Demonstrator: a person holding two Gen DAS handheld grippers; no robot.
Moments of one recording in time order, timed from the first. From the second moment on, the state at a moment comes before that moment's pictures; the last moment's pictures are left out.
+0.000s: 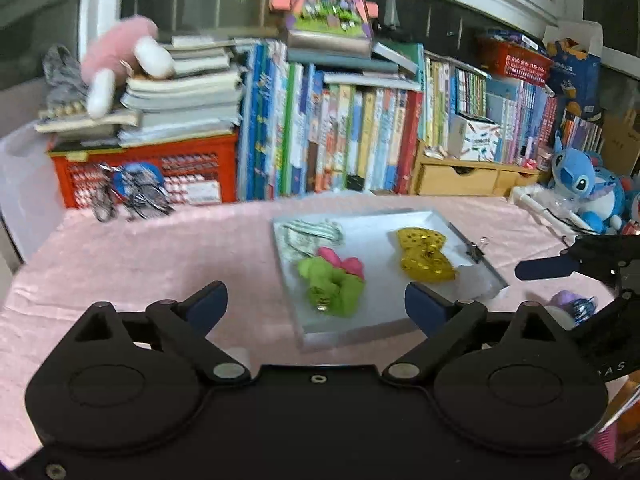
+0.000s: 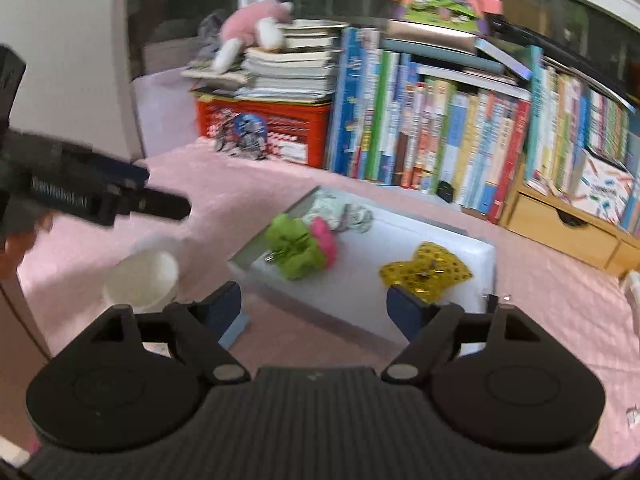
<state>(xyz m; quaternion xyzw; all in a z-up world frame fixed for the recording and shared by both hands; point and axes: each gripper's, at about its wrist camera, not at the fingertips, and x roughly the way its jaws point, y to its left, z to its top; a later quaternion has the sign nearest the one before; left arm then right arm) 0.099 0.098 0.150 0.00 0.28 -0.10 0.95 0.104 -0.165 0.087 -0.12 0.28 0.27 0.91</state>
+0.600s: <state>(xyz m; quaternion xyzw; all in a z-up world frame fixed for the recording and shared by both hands) 0.062 0.170 0.093 -0.01 0.29 -0.04 0.96 0.077 -0.114 0.036 -0.21 0.28 0.31 0.88</state>
